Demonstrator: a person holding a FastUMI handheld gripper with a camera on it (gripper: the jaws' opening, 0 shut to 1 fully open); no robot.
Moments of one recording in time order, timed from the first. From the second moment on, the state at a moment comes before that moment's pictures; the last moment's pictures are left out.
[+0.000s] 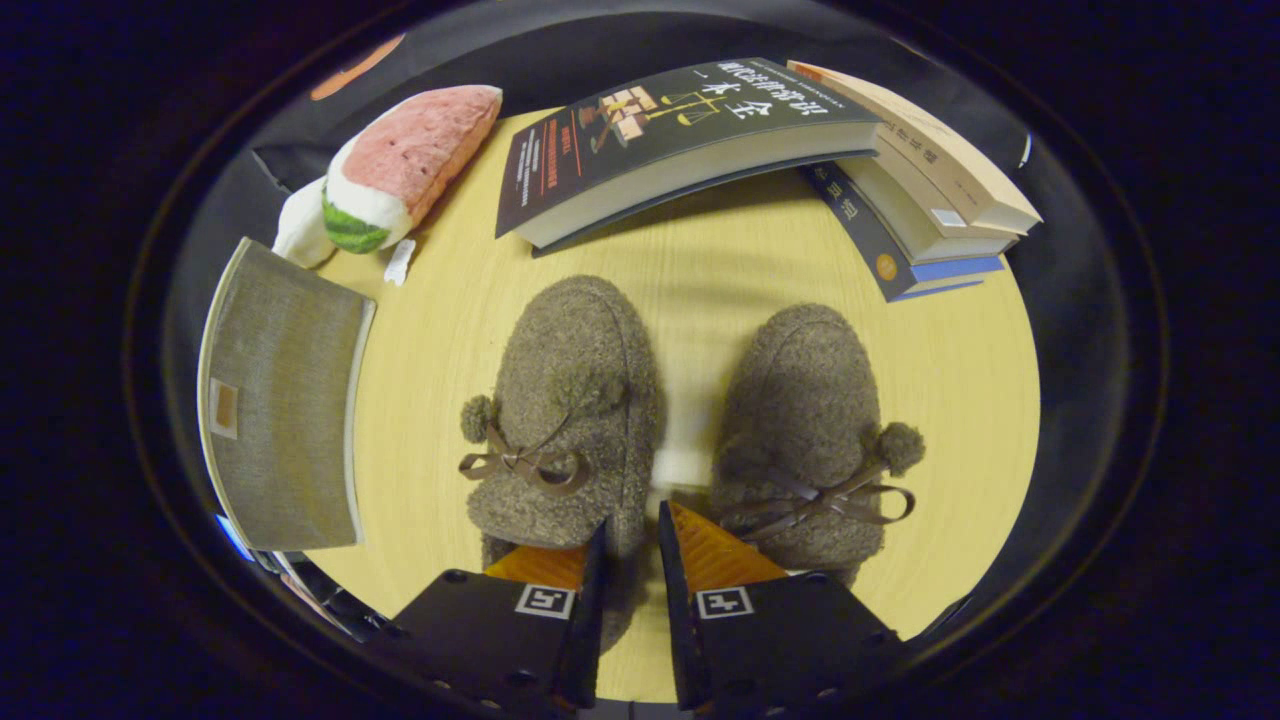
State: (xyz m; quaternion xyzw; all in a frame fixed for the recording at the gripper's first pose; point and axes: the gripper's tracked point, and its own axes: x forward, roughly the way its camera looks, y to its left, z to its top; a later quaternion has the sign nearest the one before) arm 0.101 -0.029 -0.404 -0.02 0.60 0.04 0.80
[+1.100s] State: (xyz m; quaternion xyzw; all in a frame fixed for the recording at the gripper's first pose) arm 0.070 0.025 -0.259 0.08 0.56 0.04 0.83
